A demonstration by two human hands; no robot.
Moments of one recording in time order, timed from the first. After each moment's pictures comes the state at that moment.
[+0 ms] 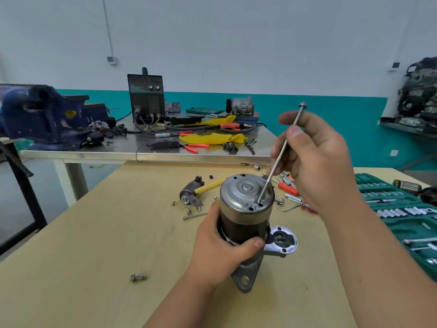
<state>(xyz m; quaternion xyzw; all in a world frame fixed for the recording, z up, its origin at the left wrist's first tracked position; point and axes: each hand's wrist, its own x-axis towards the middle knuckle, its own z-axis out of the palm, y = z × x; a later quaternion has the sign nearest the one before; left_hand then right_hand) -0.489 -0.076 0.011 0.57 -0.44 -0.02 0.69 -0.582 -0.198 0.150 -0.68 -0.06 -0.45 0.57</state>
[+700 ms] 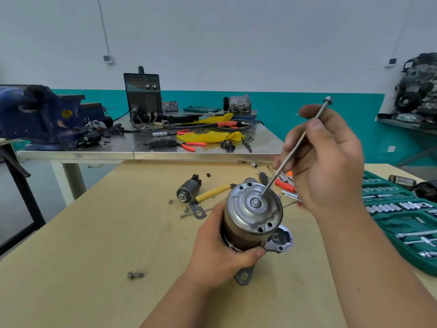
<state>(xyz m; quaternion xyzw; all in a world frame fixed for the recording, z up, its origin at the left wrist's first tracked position) -0.491 -0.079 0.006 0.57 -0.50 0.03 0.65 -0.593 -0.194 0.144 -0.57 -0.10 -0.50 0.64</state>
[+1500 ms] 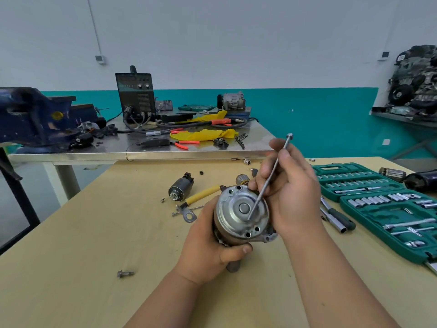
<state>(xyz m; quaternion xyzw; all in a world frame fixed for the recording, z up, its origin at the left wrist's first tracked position) -0.486 -0.084 -0.004 0.59 -0.49 -0.02 0.63 -0.584 -0.191 0.098 -0.44 -0.08 -0.44 0.78</state>
